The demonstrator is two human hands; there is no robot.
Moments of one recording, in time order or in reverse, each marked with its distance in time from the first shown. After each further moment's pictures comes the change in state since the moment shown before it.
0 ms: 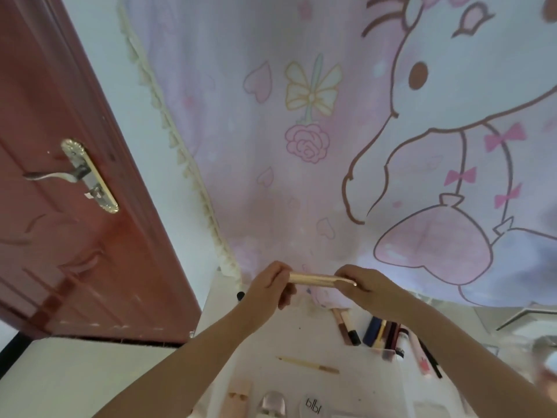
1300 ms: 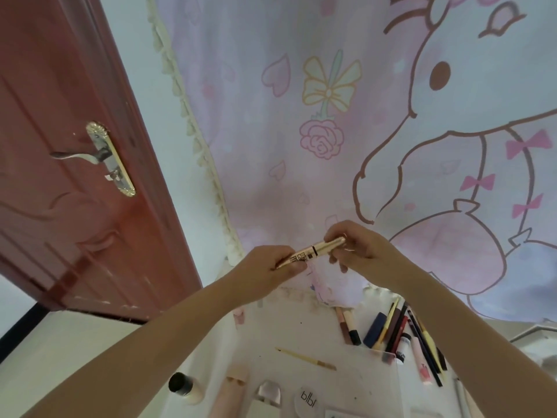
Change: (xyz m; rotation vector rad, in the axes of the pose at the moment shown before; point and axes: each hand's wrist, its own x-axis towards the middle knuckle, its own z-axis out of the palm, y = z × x) left_hand -0.010 0.052 -0.026 0.513 -0.121 0.103; right_hand 0.010 -0.040 -0.032 0.355 0.065 -0.291
